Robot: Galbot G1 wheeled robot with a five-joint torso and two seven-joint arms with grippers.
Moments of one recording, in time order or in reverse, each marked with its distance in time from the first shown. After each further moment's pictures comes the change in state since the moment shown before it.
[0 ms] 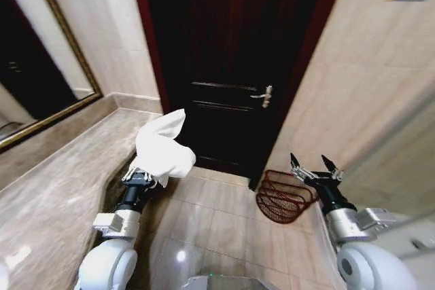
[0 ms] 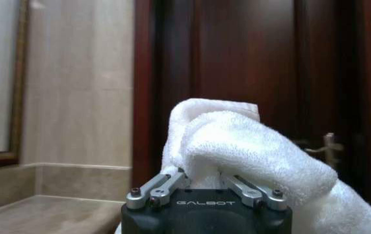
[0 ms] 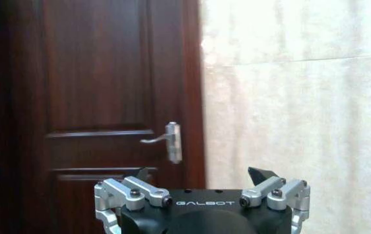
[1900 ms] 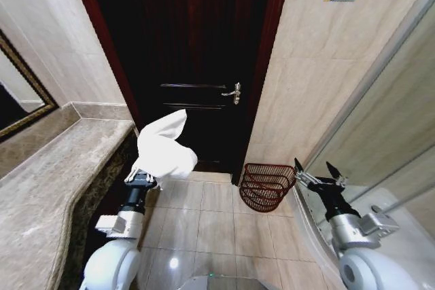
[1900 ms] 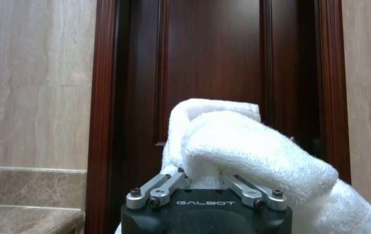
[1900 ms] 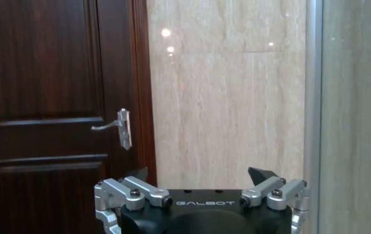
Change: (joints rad) left arm -0.015 -0.020 0.029 0.024 0.023 -0.039 0.013; right arm -0.076 0.000 0.038 0.000 0.018 0.014 0.046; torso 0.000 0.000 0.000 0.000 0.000
